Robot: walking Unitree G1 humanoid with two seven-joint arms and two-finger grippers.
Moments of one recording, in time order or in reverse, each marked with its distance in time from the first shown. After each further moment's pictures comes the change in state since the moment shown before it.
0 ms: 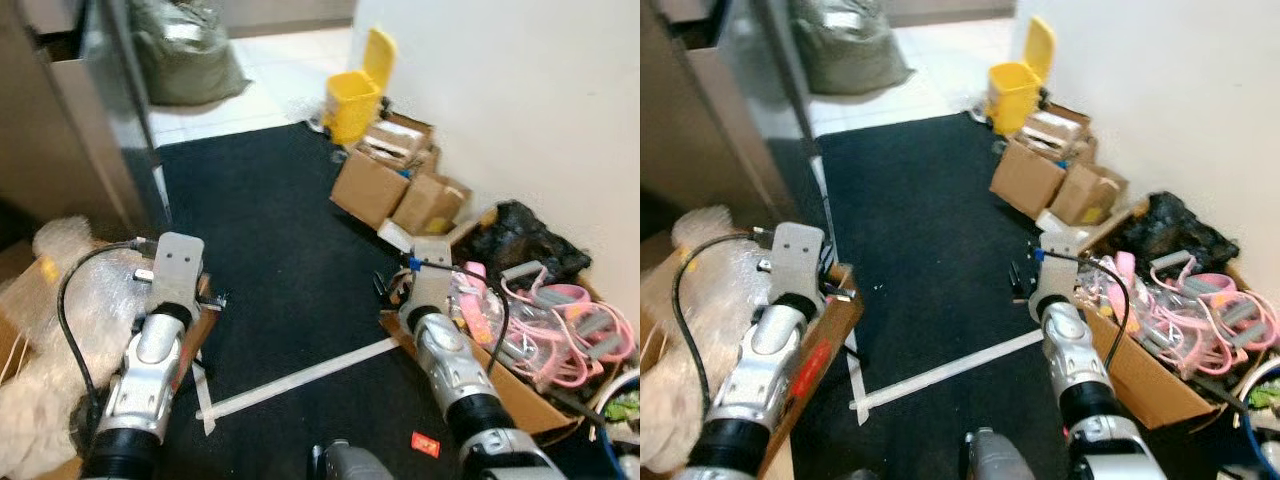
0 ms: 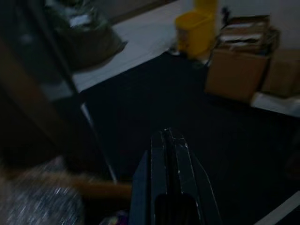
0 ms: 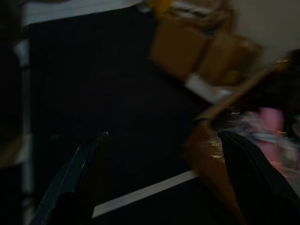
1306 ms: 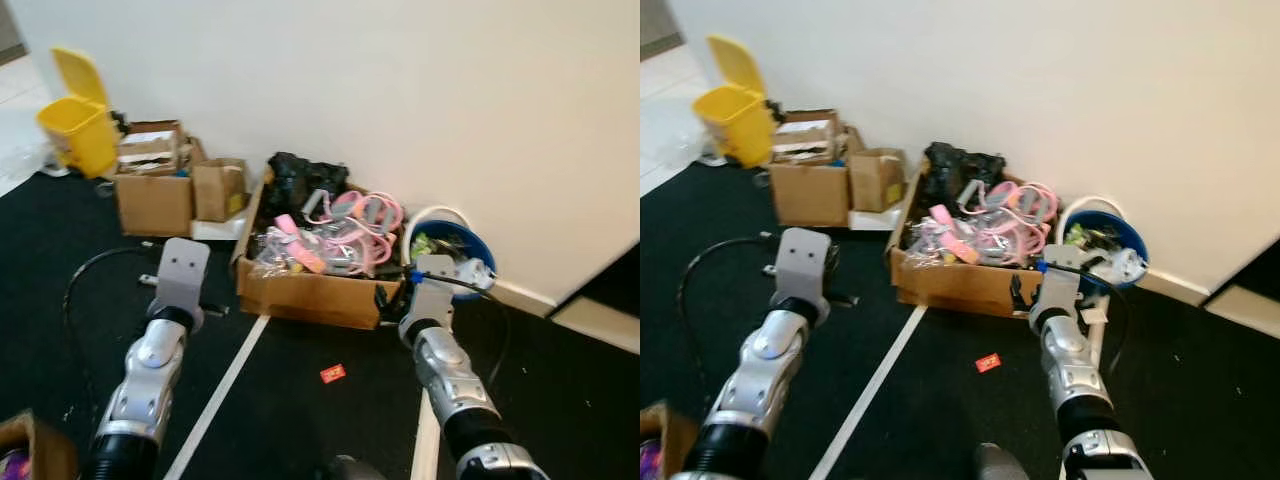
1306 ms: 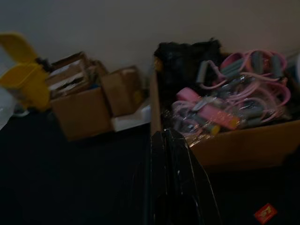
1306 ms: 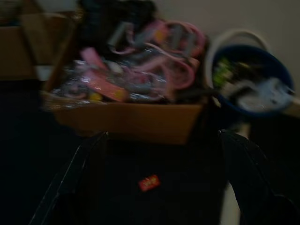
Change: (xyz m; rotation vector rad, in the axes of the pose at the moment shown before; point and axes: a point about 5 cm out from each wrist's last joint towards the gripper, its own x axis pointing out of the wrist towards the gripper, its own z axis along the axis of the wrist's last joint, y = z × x) left arm -0.001 0.001 -0.004 0.001 0.025 0.010; right arm -0.004 0.003 -0.011 0.027 0.036 -0.015
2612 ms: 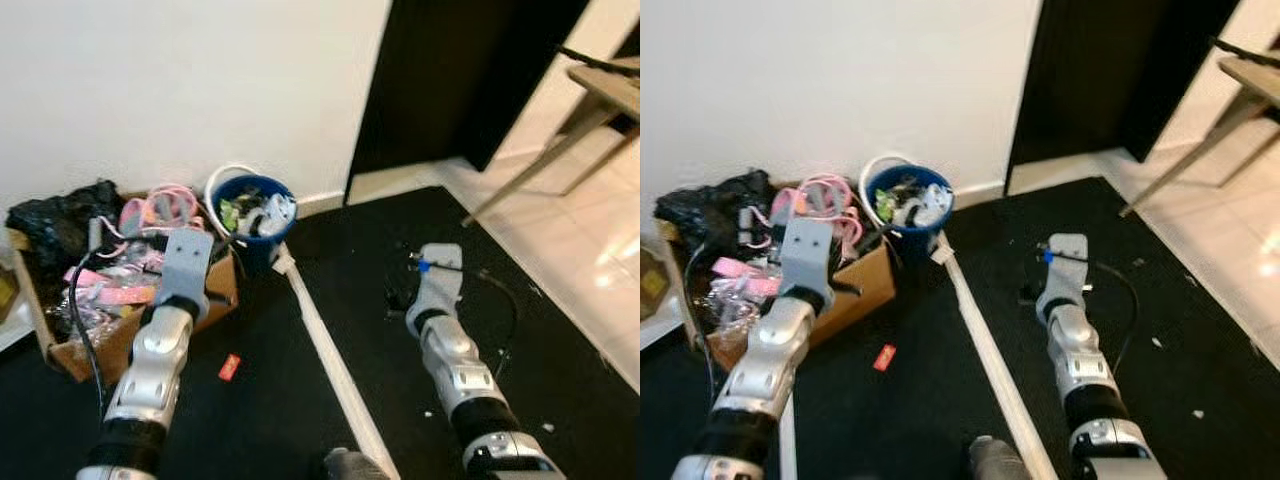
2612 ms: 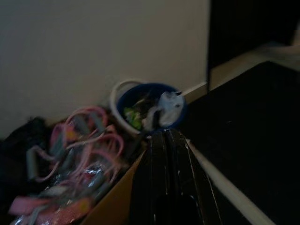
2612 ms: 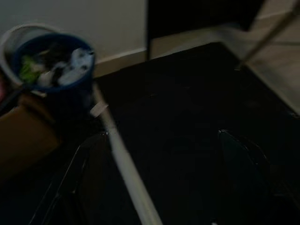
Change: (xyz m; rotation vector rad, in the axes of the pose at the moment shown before) left arm 0.007 -0.003 0.008 0.011 -0.018 -0.027; right arm 0.002 -0.007 0.007 -0.001 -0.014 -0.038
